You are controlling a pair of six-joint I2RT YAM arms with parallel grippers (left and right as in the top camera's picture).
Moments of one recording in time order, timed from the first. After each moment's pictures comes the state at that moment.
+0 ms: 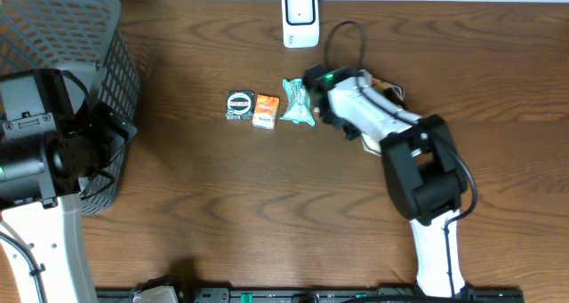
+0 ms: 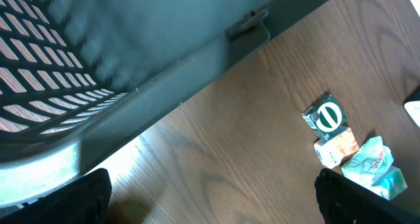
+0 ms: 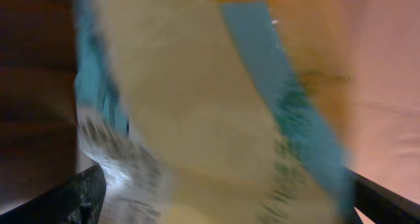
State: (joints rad) left arm 0.25 1.23 1.56 -1.45 -0.06 -0.64; right arm 0.45 2.24 1.64 -1.15 0.80 0.39
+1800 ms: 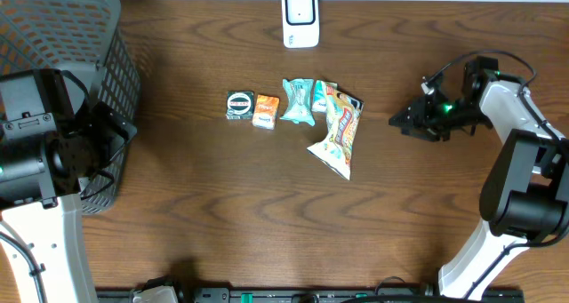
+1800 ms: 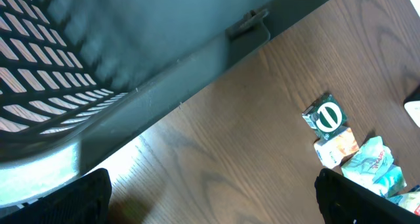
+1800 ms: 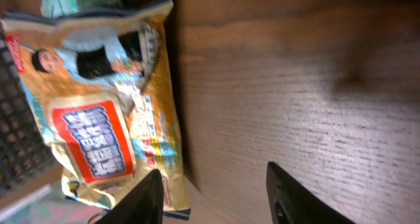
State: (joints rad) left arm 0.25 1.23 1.56 -1.45 -0.06 -0.64; right arm -0.20 2.01 1.41 -0.99 -0.70 0.01
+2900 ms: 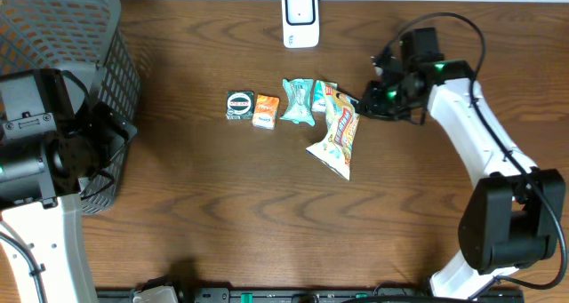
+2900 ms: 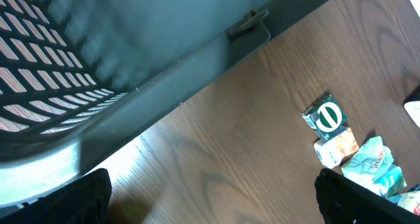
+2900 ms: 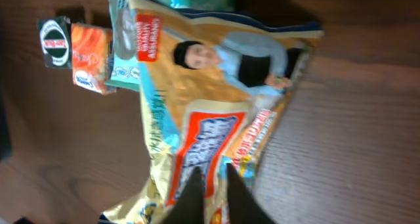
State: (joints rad) left arm 0.25 1.23 1.56 -1.45 -0.06 -0.64; right arm 0.17 1.83 1.43 -0.85 -0.41 0.23
